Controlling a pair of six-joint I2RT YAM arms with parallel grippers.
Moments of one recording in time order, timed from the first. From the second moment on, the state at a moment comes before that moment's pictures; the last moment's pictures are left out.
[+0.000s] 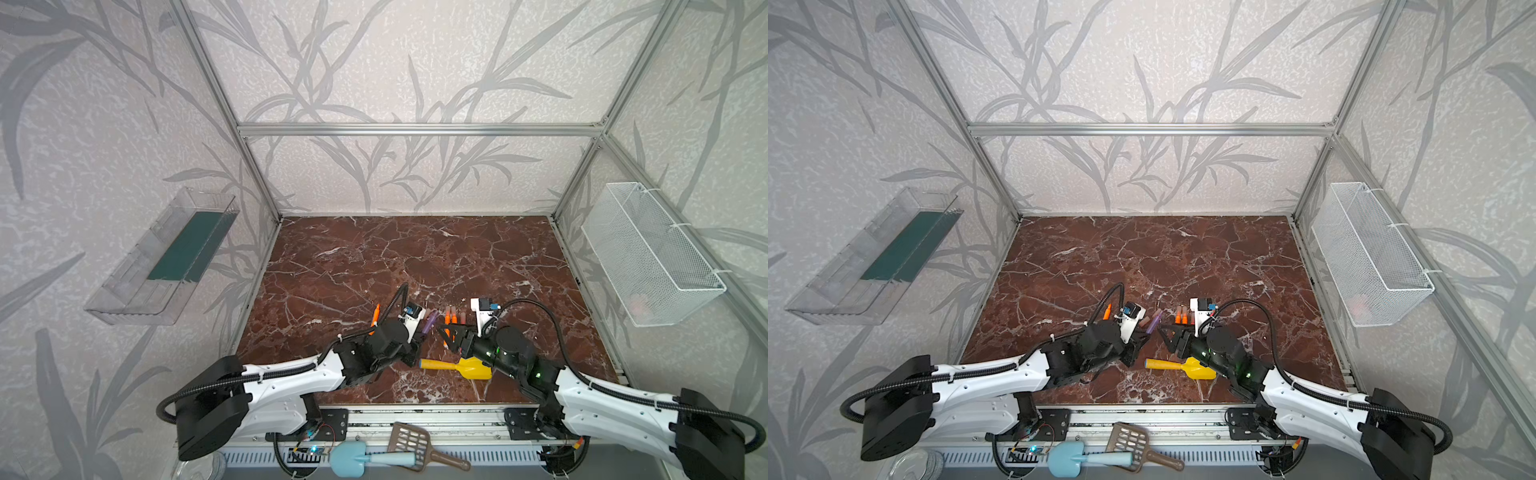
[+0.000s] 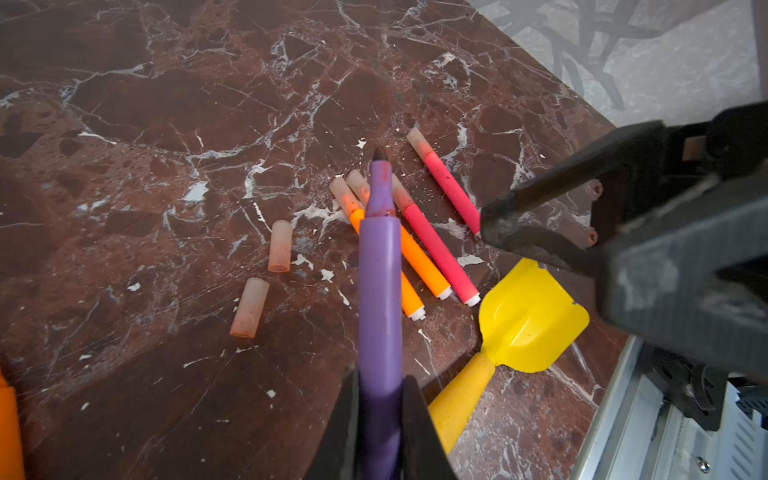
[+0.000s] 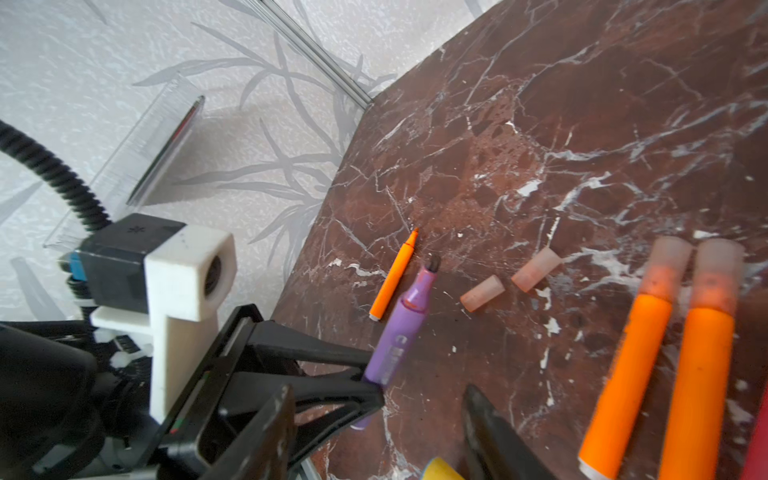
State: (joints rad) left arm -1.05 1.18 0.50 0.12 -0.12 -0.37; right arm 0.94 0.89 0.23 0.45 0.03 0.89
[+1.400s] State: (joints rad) left arm -1.11 1.18 0.46 0.25 -0.01 -0.36; right arm 1.00 1.06 0.22 0.66 0.10 0.99
